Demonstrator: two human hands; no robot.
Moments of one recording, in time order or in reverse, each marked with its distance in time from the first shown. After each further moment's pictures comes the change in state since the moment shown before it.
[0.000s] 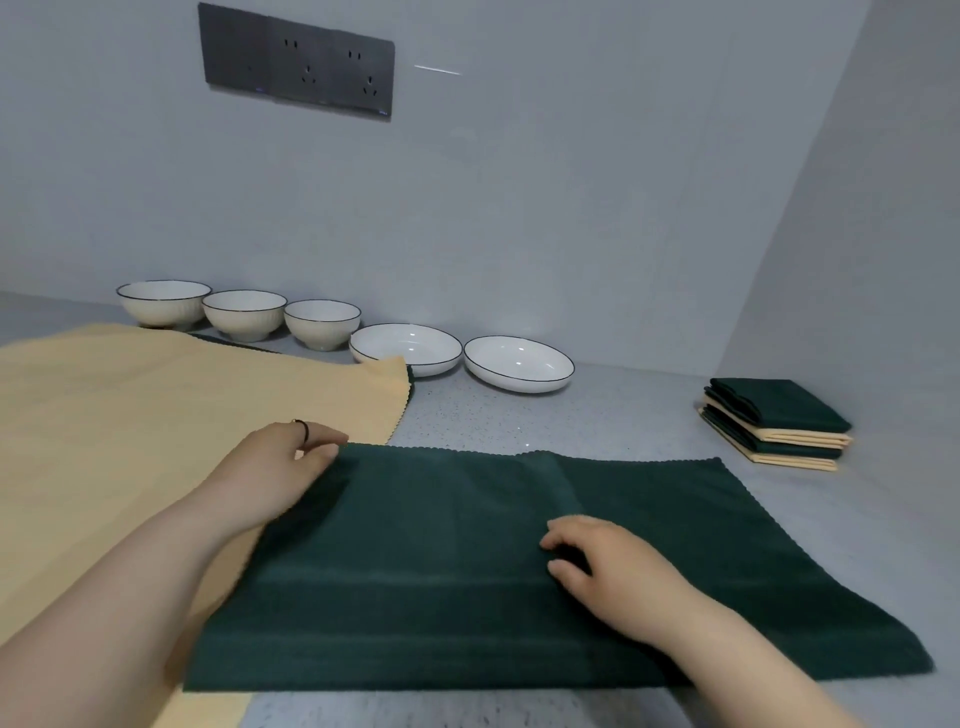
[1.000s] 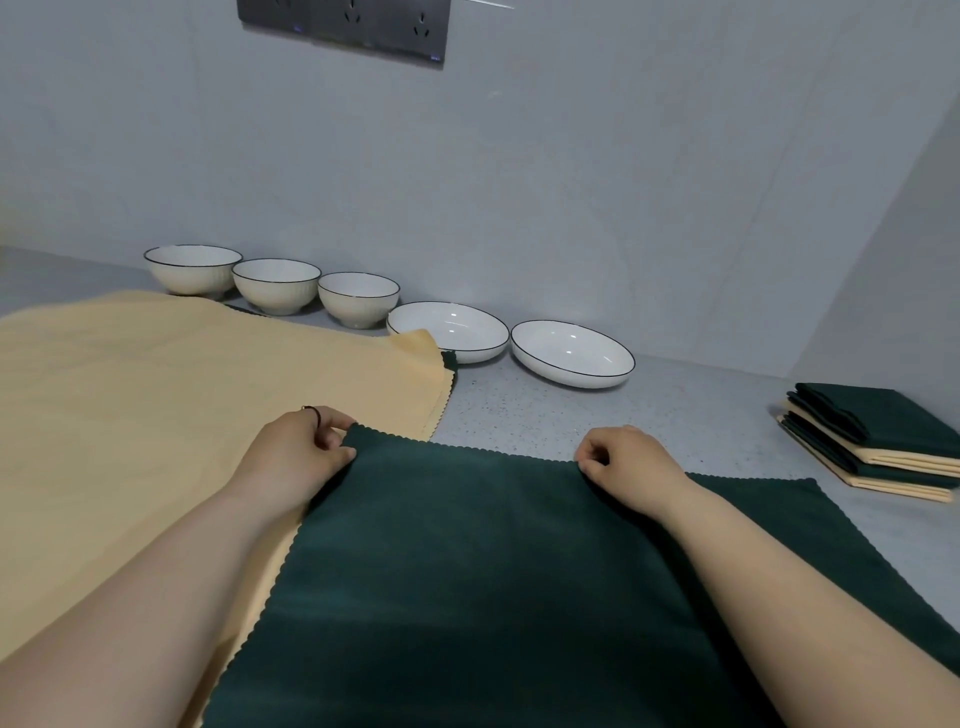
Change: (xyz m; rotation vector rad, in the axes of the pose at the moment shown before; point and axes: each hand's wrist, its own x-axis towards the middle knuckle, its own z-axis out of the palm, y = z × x) left_hand 0.045 -0.047 0.020 -0.189 0.052 -0.158; right_hand 0.136 0.025 0.000 -0.014 0.076 0.060
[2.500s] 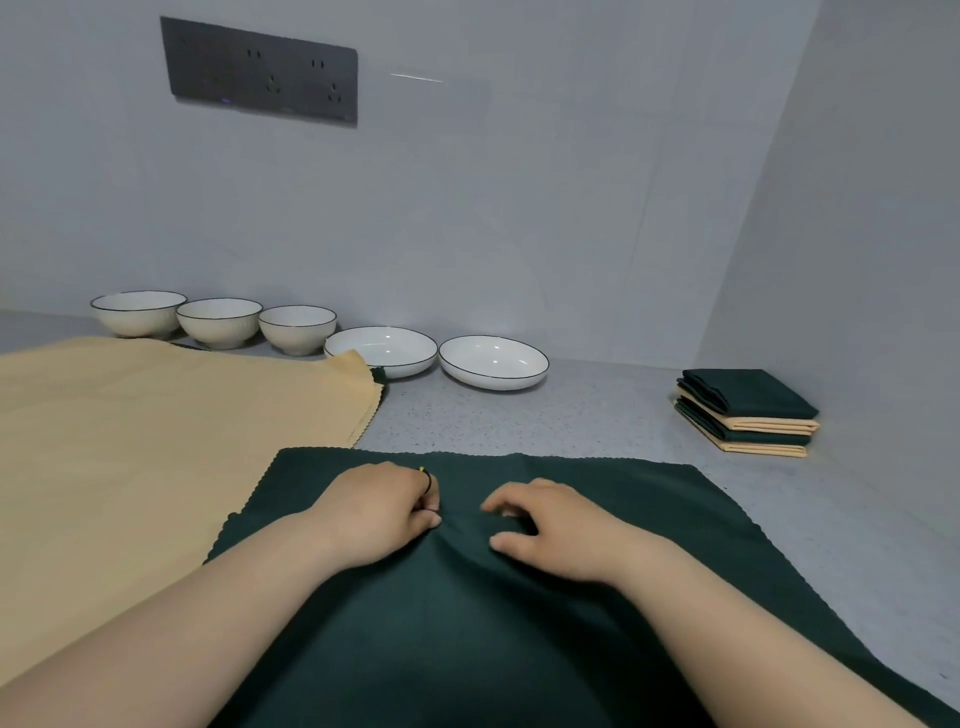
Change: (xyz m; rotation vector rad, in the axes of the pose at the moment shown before) left_hand -0.081 0.099 0.062 0.645 -0.354 0.554; right_hand -0.114 -0.010 -0.025 0.087 -0.215 -0.161
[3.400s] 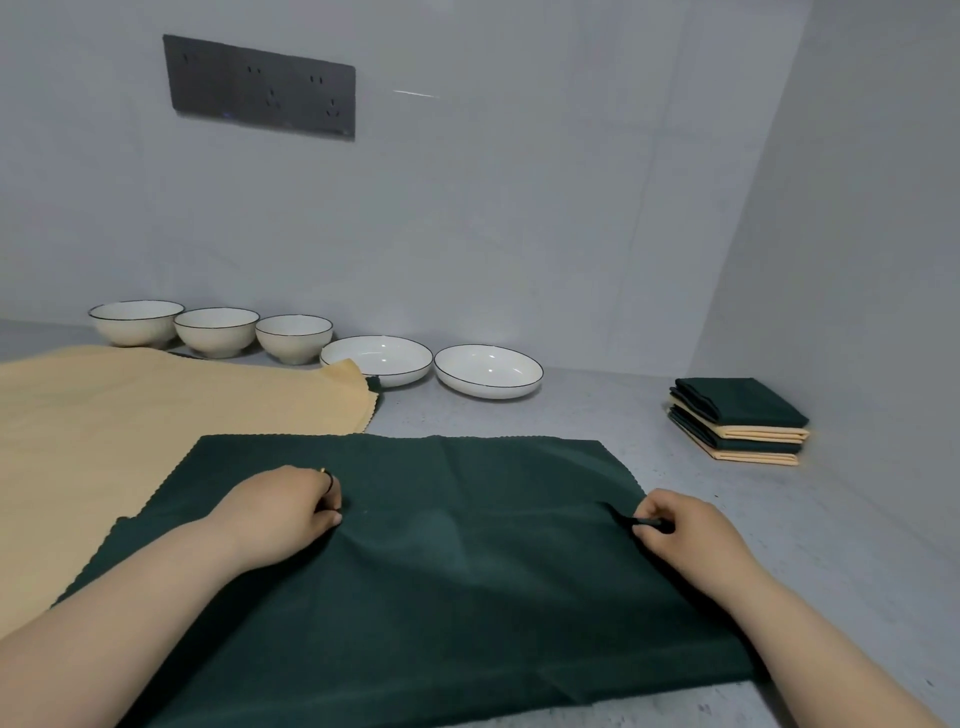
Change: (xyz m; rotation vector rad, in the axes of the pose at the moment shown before) left_hand -0.021 -0.056 -0.008 0.139 -0.034 -0.268; right_hand -0.048 0.087 -0.012 0.163 0.417 0.379
